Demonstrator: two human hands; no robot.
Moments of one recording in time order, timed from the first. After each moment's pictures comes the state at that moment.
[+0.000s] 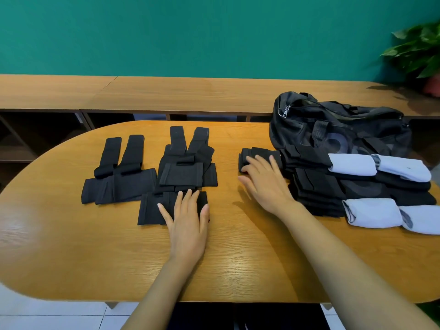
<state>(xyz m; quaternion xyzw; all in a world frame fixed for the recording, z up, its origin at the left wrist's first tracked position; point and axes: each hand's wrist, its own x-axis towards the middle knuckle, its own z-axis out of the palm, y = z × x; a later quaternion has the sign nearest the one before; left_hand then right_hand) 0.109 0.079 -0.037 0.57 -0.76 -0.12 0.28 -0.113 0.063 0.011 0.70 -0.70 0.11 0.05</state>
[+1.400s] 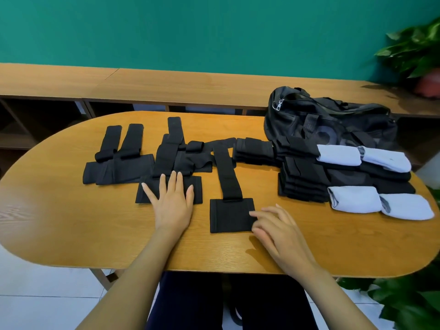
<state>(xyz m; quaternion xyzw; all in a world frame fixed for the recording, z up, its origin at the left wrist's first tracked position) 0.124 0.061 -0.046 0.63 -0.76 -0.02 0.17 -0.100 0.222 -0.026 0.72 -0.63 0.28 0.00</state>
